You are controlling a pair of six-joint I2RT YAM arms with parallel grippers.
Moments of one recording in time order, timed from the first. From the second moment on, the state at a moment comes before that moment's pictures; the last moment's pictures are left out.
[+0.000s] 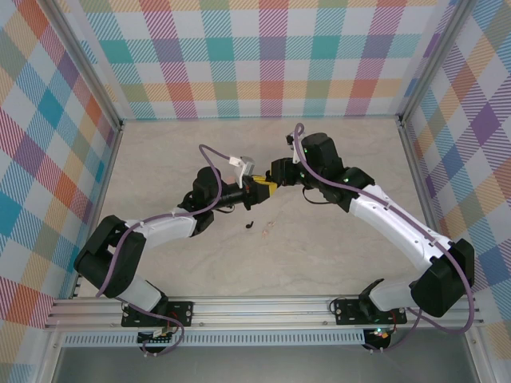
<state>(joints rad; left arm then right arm) -0.60 1.53 0.76 0.68 0.62 -0.43 0.65 1.35 1.24 -0.44 -0.13 0.44</state>
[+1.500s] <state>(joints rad) -0.60 1.52 0.76 0.68 0.59 -0.45 0.65 1.35 1.22 -0.44 -0.15 0.44</state>
